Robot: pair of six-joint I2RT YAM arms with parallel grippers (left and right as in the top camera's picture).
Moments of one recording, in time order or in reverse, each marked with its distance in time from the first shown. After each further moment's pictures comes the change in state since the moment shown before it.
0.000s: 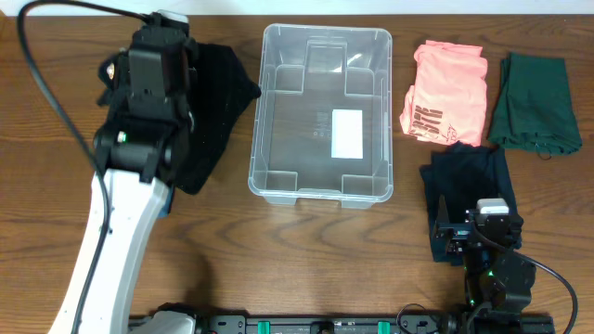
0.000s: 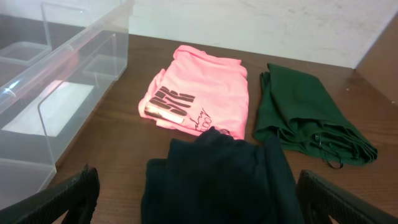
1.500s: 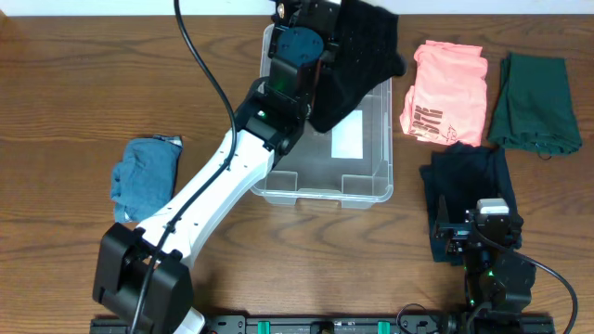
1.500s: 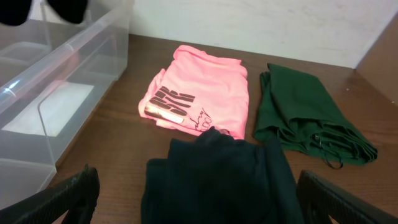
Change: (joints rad) left arm -0.352 0.378 -0.005 0.780 0.168 -0.140; right arm 0.000 0.000 0.000 0.000 0.000 0.000
